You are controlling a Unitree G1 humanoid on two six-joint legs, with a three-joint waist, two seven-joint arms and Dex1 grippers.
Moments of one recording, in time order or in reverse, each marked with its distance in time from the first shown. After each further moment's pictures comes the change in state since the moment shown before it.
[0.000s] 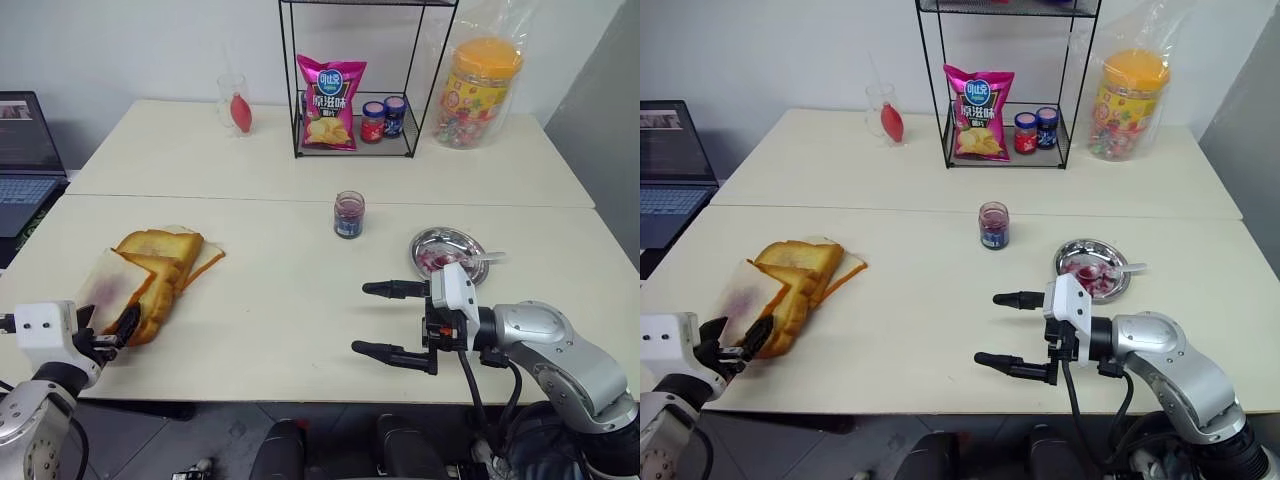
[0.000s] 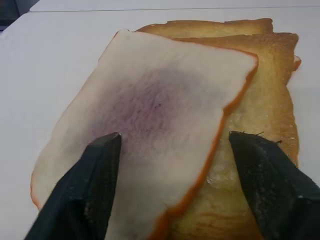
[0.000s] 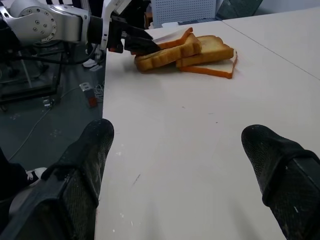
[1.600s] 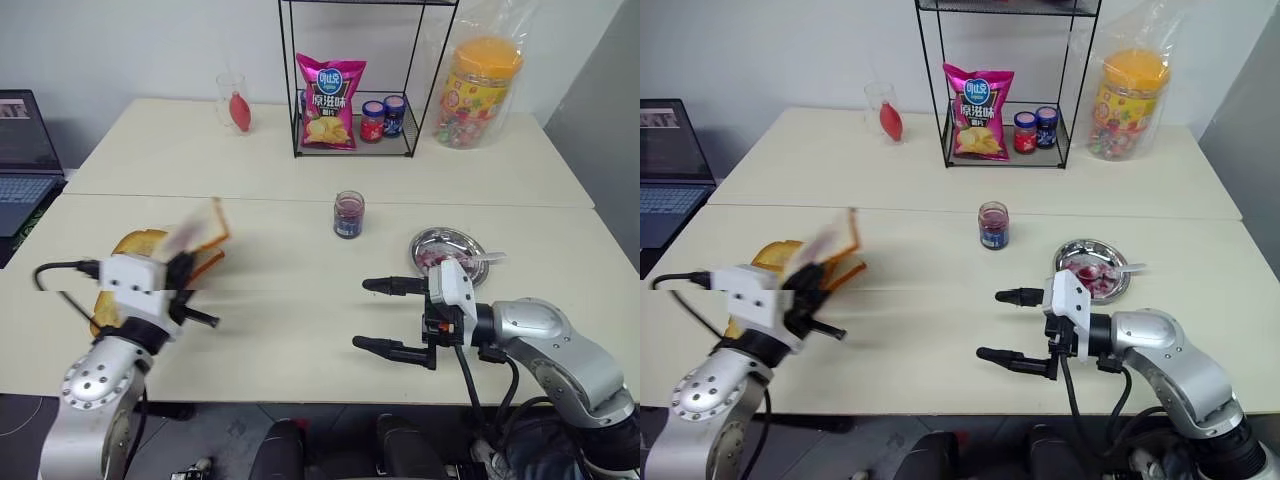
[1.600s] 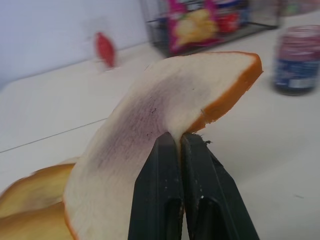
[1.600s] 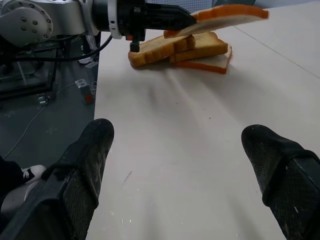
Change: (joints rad) left arm -0.058 0.017 -0.403 -0.359 0.155 -0.145 -0.071; right arm -0.001 -0.029 -0.020 0.029 -0.012 0.004 0.004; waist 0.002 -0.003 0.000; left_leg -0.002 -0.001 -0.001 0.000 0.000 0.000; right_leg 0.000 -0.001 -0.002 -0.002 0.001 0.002
